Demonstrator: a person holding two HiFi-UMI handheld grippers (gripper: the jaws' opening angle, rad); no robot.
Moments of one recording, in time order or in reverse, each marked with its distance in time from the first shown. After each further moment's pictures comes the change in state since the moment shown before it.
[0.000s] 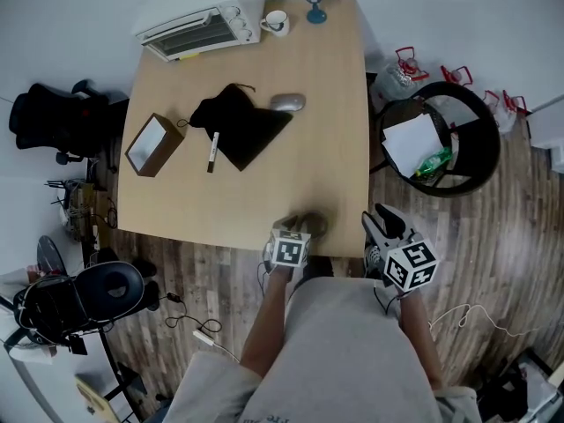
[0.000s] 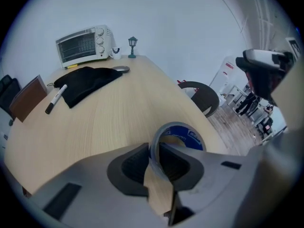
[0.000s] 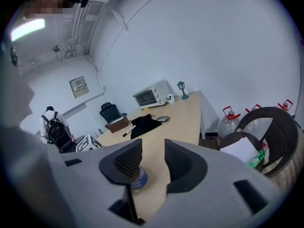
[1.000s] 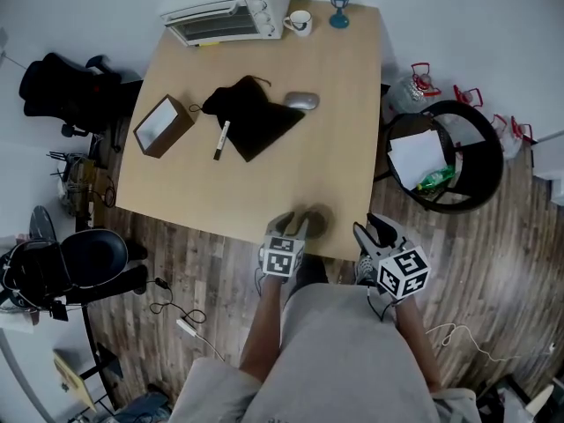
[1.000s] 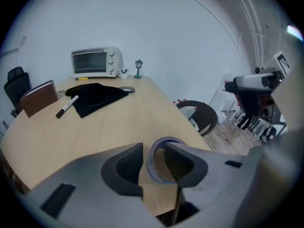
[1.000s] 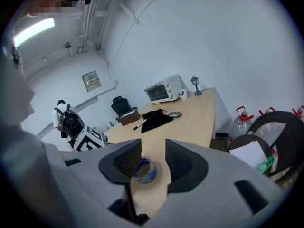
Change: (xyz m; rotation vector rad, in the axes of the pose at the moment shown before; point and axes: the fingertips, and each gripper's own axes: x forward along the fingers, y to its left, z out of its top) left arm -0.040 -0.007 0.016 -0.071 -0.205 0.004; right arm 0.004 0.029 -0.012 -0.082 0.057 0.127
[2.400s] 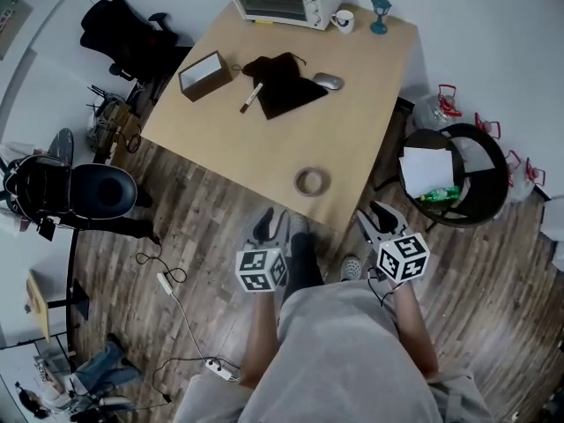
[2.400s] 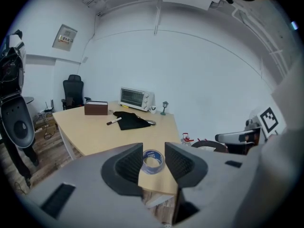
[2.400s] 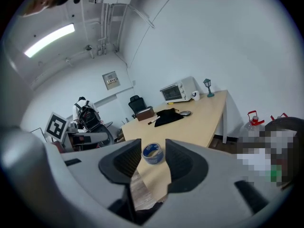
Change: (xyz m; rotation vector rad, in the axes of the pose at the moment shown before) left arm -0.174 -0.075 -0.015 -0.313 -0.465 0.348; right arm -0.074 0.005 -0.042 -0.107 -0.010 0.193
